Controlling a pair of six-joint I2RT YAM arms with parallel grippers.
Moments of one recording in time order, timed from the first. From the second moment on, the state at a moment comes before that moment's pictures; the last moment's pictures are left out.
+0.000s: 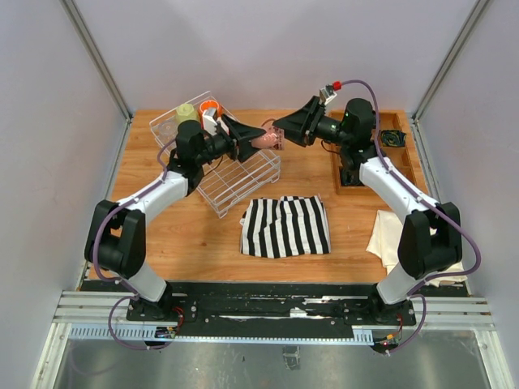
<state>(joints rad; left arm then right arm) -0.34 1.59 1.05 0.53 0.59 -1.52 0.33 1.62 1.30 0.35 -0.79 1.21</state>
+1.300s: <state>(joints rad) -0.23 1.69 1.60 -0.65 -0.07 -0.23 0.21 1.51 1.24 0.02 -0.77 0.88</state>
